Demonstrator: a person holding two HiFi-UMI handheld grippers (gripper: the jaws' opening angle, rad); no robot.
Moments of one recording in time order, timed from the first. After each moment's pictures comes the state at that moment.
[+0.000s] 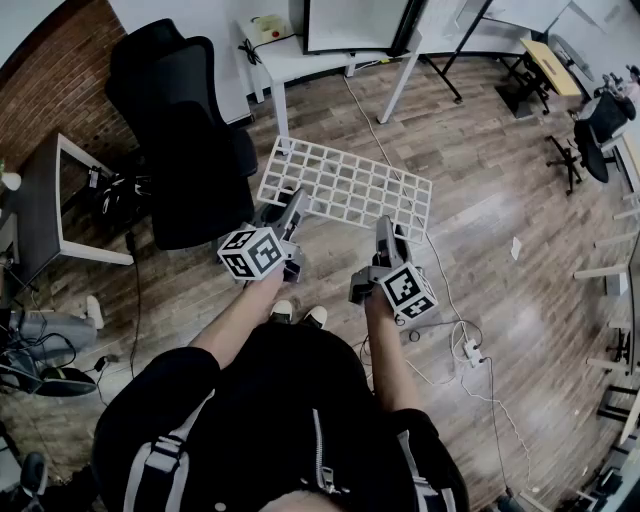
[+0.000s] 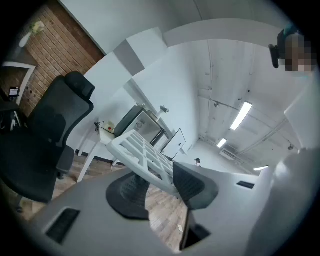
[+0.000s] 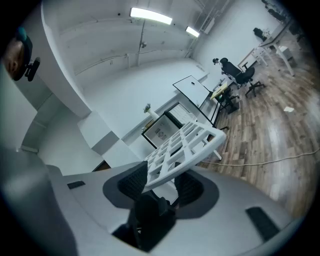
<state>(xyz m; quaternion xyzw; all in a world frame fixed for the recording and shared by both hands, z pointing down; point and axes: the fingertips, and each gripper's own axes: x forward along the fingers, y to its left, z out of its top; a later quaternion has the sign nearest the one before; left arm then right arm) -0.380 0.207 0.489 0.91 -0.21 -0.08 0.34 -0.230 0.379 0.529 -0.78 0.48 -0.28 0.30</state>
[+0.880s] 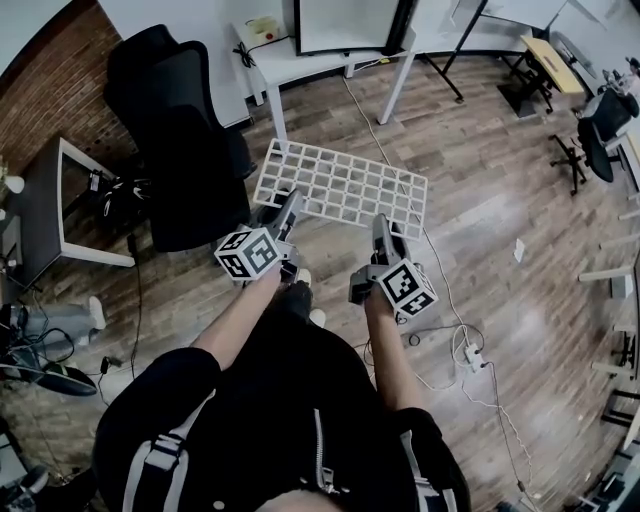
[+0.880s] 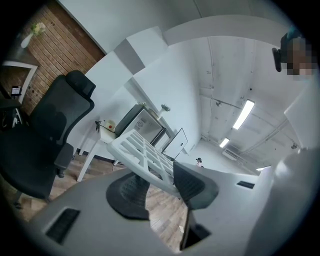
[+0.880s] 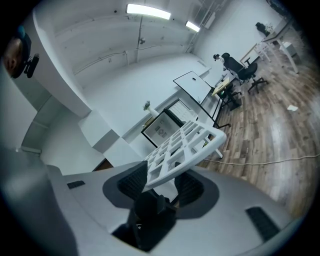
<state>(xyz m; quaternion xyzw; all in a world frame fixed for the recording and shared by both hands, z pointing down) -0.354 0.212 0.499 0.91 -0.23 -0.08 0.34 -0.199 0.374 0.529 -0.76 0.51 -0.29 0.29</state>
